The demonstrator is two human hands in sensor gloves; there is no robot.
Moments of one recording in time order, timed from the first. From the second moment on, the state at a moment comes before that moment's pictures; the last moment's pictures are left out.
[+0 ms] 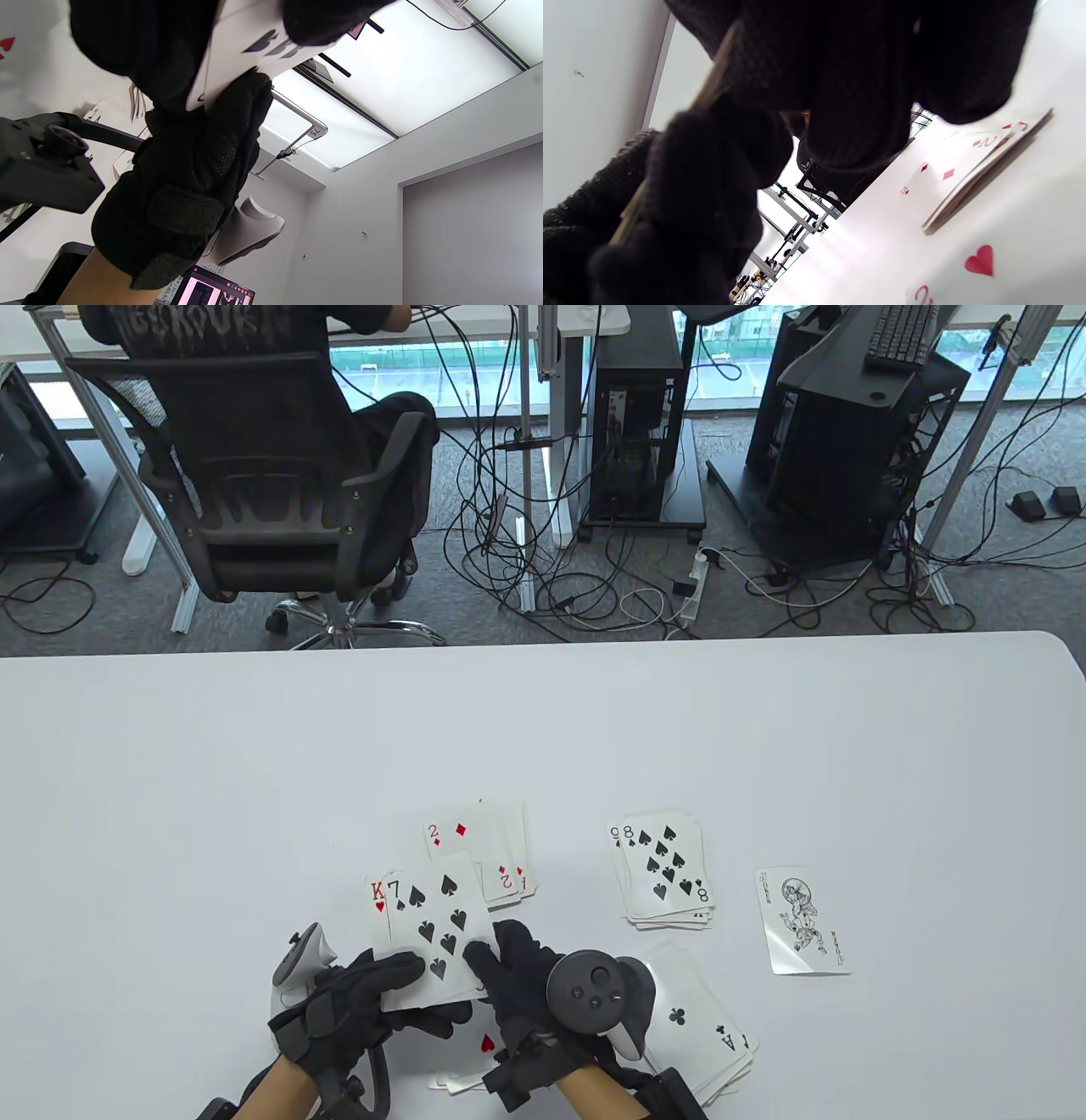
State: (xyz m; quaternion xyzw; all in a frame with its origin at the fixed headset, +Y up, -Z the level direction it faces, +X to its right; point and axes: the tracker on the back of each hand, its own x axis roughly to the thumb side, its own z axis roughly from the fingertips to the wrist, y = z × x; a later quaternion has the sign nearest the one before) left_hand -0.229 -0.794 -0.253 -0.31 -0.19 0.81 0.47; right_hand -0.002 -0.736 -0.242 0.18 -0.09 0.85 0.49
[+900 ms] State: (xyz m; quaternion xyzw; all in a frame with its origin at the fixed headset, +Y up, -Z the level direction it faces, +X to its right) left_hand -0.233 -0.788 -0.254 -0.29 -0.19 0.82 0.46; right_hand 0.131 -0.707 -0.319 -0.02 -0.08 0.94 0.34
